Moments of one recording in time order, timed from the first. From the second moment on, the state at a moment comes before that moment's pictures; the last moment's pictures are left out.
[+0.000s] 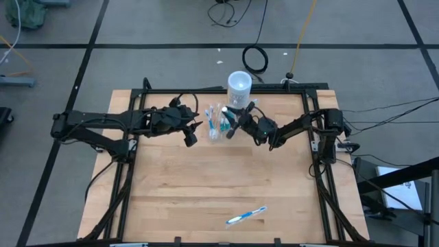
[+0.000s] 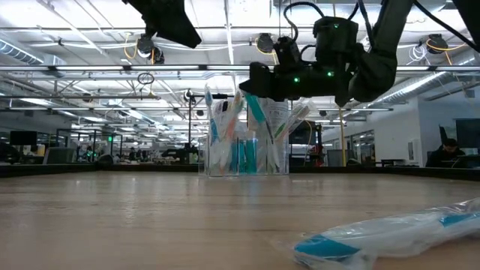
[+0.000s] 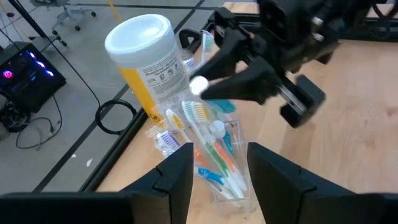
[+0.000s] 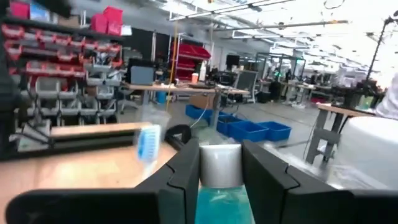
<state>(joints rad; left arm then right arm) 0.04 1.21 1.07 -0.42 -0.42 -0.06 -0.18 1.87 0.71 1.36 0.42 -0.20</state>
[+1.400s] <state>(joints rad) 0.00 1.21 1.07 -0.45 -0.42 -0.11 -0.17 2.00 0.76 1.35 0.40 0.06</state>
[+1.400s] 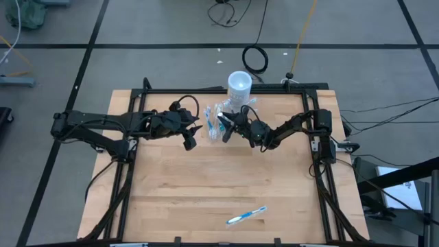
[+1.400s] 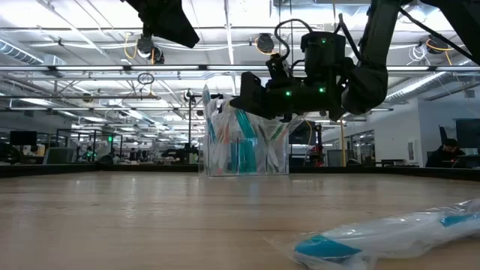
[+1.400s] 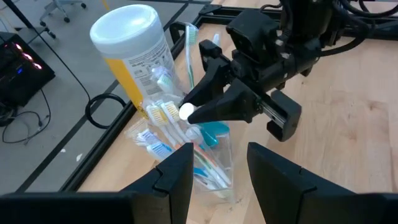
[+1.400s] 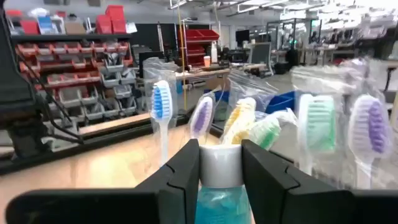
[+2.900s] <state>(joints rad) 0.00 1.21 1.07 -0.48 -0.42 -0.12 -0.09 1.84 0.76 1.13 0.38 -0.30</state>
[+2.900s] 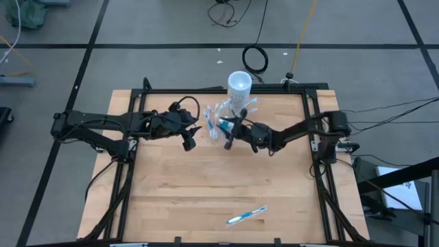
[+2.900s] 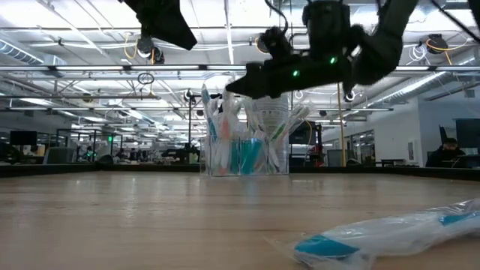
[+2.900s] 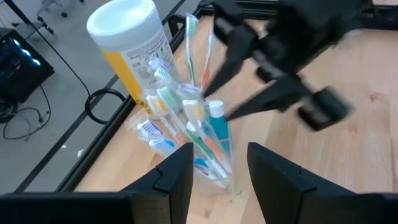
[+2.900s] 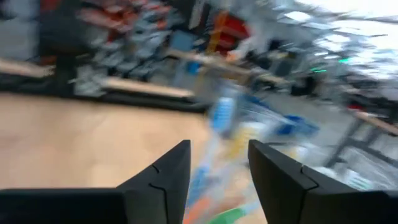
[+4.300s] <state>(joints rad) 0.00 1.21 1.07 -0.46 -0.45 -0.25 0.54 1.74 0.37 0.96 -0.19 0.30</state>
